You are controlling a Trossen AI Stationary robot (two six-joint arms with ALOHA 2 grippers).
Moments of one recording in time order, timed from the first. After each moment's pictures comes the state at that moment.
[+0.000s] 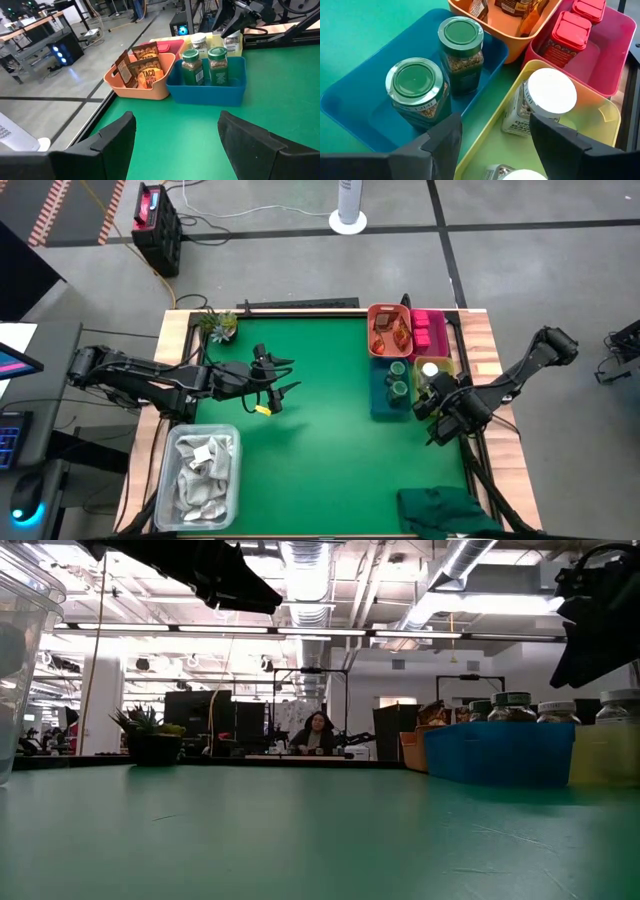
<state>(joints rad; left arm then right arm) -0.06 1.13 0.73 0.16 -0.46 0.13 0.60 1.05 0.70 -1.36 0.81 1.61</state>
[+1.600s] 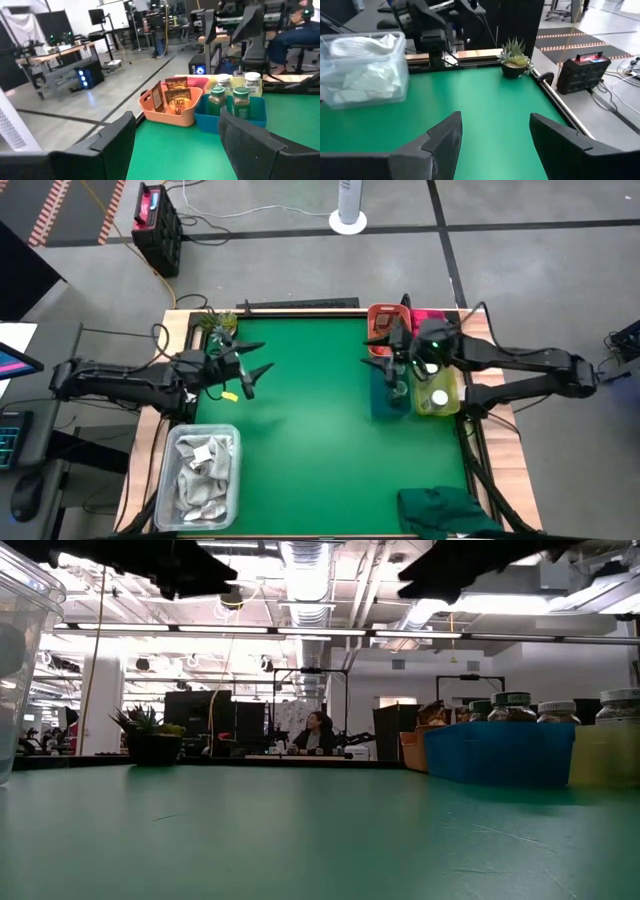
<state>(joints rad) 0.03 0.76 0.54 0.22 -0.45 0.15 -0.22 1.00 0.83 -0.09 -0.01 -0.04</state>
